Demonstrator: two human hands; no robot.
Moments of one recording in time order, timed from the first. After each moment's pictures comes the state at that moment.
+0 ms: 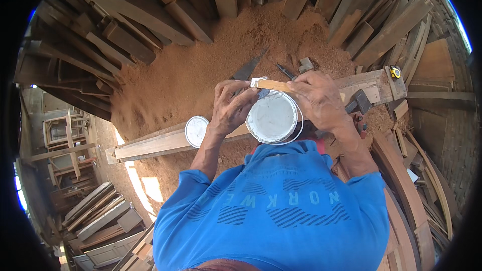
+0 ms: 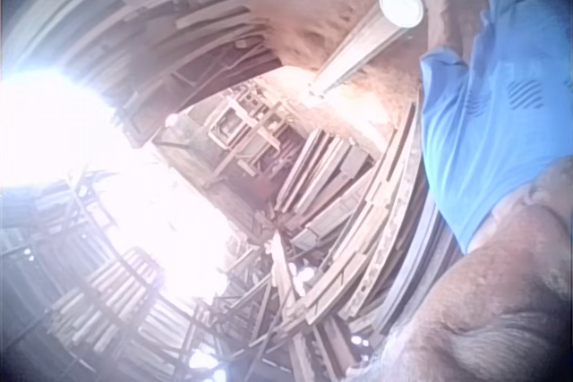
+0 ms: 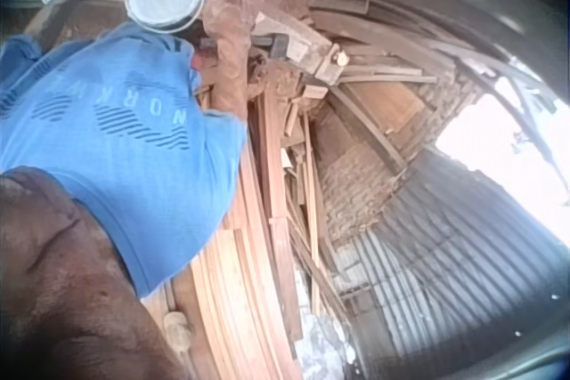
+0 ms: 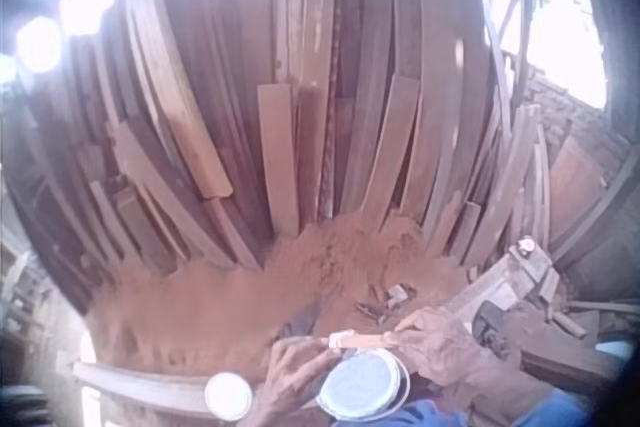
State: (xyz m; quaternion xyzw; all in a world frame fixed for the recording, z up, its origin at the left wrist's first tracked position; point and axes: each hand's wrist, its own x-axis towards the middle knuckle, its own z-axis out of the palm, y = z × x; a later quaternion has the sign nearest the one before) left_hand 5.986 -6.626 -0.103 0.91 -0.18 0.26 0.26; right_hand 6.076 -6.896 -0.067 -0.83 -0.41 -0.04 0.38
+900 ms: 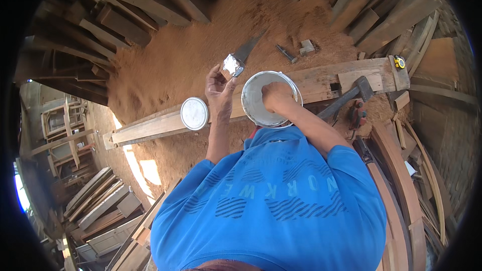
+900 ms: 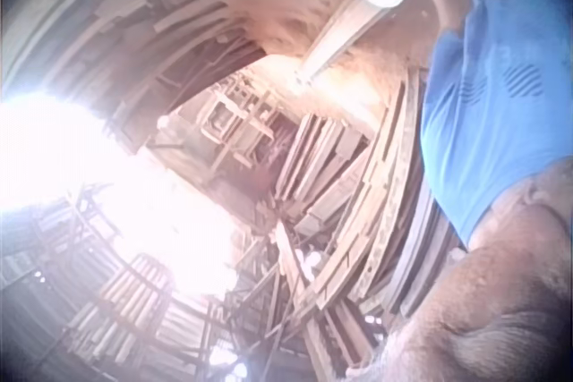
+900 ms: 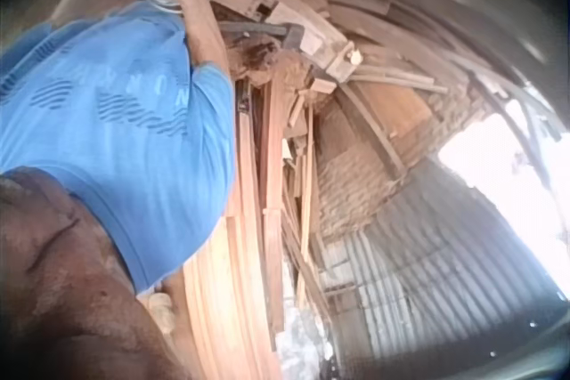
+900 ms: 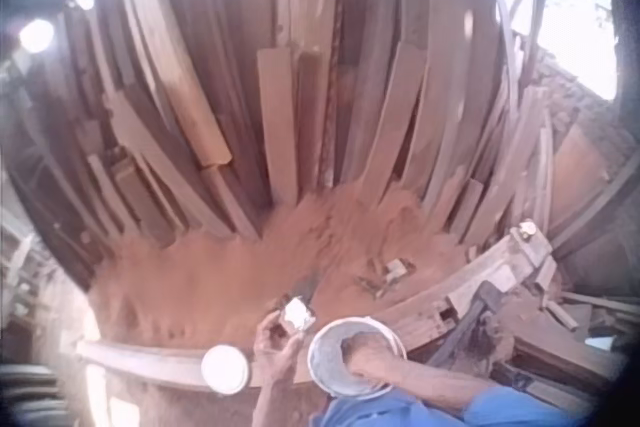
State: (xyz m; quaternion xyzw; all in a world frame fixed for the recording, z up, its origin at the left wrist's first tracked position) left_hand 5.960 -6.622 -0.193 0.66 0.20 0.24 0.68; right_hand 6.041 -6.786 -0.194 -0.86 -0.33 0.38 0.04
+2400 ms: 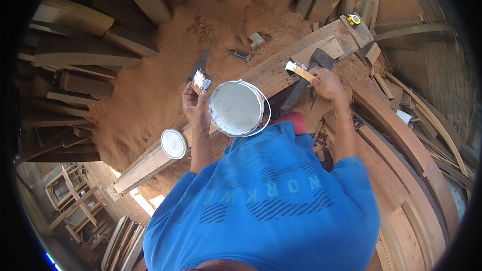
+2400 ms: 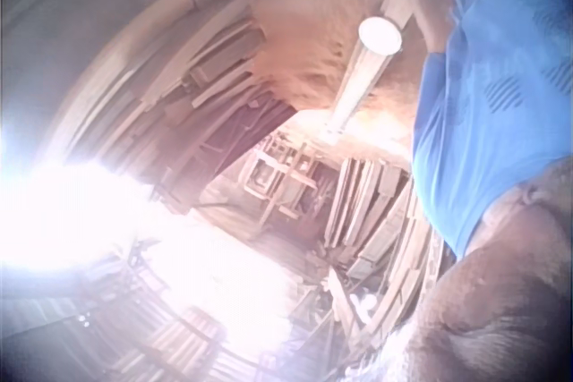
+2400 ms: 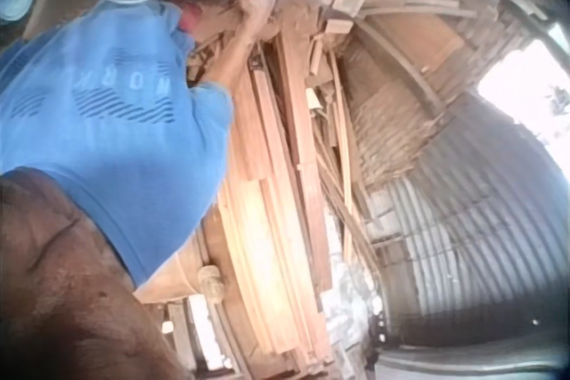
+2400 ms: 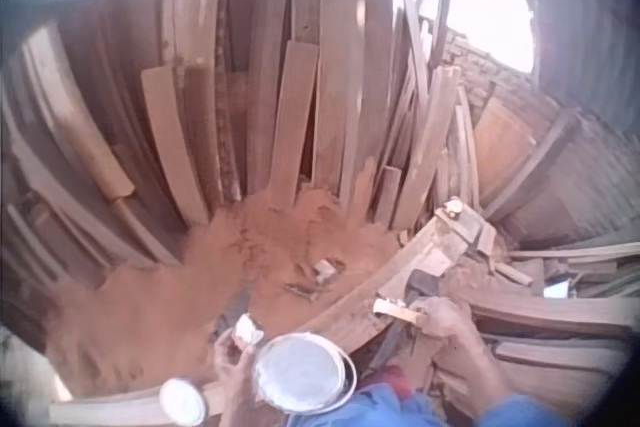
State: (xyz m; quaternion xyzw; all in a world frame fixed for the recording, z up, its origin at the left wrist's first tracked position) left_hand 5.995 -6.668 -0.218 0.60 0.20 0.12 0.76; right_hand 6.070 -7.067 -0.203 -0.89 0.01 0.28 0.34
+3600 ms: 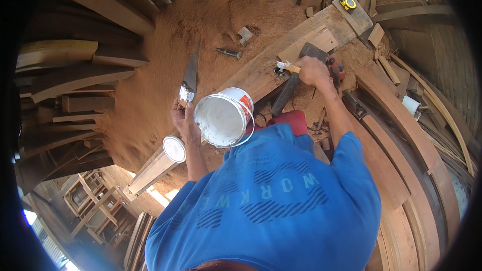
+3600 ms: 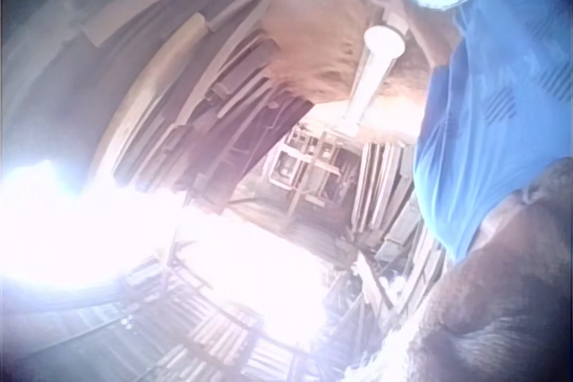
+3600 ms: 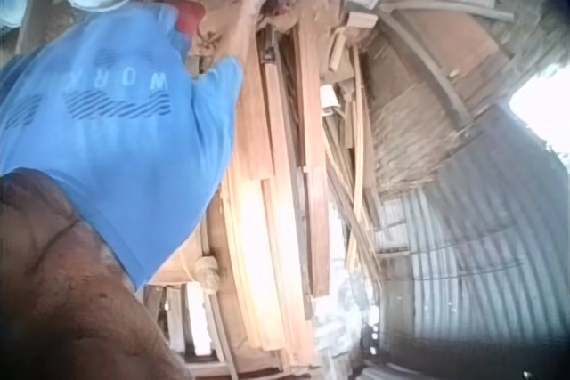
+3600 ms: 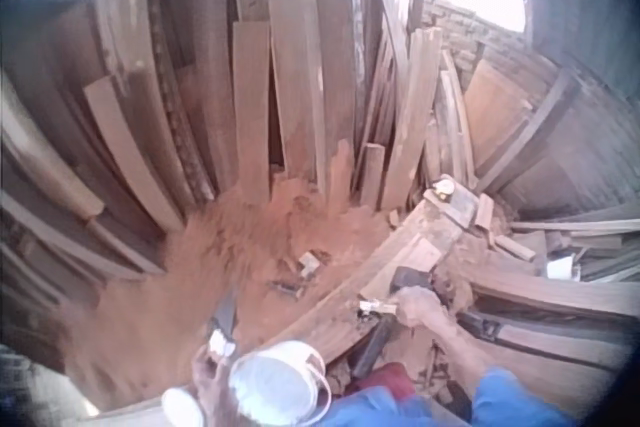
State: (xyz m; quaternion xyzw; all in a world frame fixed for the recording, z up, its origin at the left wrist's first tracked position) left_hand 6.001 -6.674 -0.230 0.67 0.24 0.13 0.70; right_hand 6.118 -7.081 -0.269 -0.92 0.03 0.33 0.21
